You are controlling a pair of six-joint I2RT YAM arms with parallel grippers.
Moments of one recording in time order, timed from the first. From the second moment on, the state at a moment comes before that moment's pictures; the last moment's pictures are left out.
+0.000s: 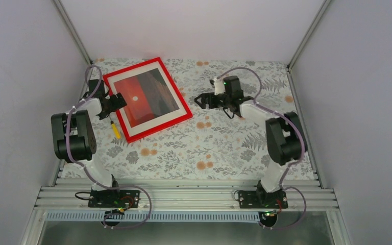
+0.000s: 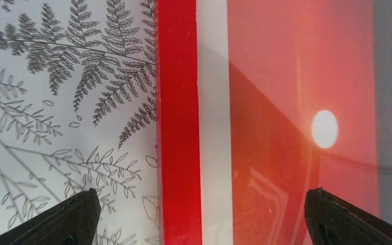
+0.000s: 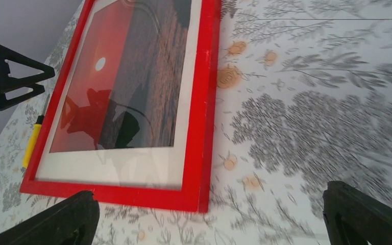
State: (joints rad) left arm 0.19 1.74 1.07 -0.33 0.15 -0.39; right arm 0.36 1.73 1.09 -0.03 -0.48 0.25
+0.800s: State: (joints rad) left arm 0.08 1.89 1.15 -0.32 0.19 -0.36; right arm 0.47 2.15 1.40 -0.06 -0.56 0.25
